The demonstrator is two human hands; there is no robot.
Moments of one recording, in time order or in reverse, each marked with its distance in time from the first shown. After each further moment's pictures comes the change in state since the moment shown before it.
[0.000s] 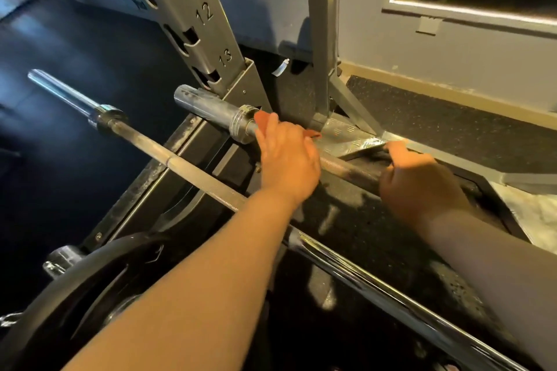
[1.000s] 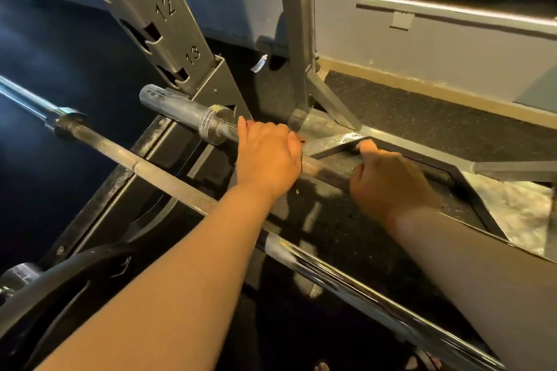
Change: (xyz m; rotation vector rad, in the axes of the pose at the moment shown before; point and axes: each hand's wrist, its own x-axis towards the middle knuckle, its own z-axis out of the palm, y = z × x) left_hand 0.010 0.012 -0.004 0.280 -0.044 0.087; right_hand 0.001 -0.003 -0.006 0.051 -0.059 0.002
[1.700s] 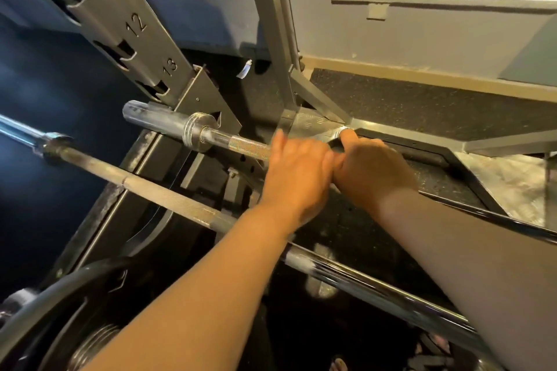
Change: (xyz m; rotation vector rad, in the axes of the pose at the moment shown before) left_hand -0.035 0.054 0.010 -0.038 -0.125 0.335; right_hand -0.002 0.003 0.009 -0.001 0.075 0.022
